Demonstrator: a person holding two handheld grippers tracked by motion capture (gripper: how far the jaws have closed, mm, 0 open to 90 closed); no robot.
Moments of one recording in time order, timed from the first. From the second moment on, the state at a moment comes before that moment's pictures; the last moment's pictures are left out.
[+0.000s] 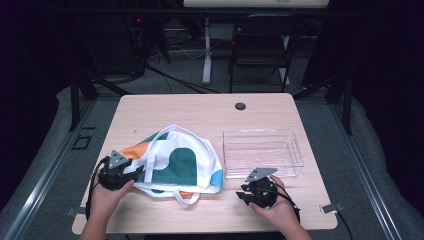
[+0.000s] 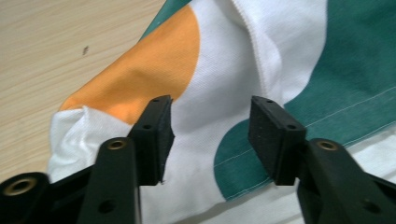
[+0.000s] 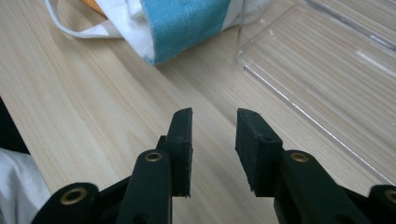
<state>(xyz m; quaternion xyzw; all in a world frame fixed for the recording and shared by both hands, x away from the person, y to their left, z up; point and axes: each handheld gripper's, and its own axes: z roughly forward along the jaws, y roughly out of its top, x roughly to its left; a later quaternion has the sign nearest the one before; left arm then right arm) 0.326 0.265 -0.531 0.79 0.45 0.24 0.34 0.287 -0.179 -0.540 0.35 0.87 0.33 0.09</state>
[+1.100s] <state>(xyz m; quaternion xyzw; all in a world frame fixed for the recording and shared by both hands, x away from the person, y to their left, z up) 0.329 0.250 -0.531 0.79 0.46 0.16 0.37 0.290 -0.186 -0.544 0.40 0.83 0.37 0.06</state>
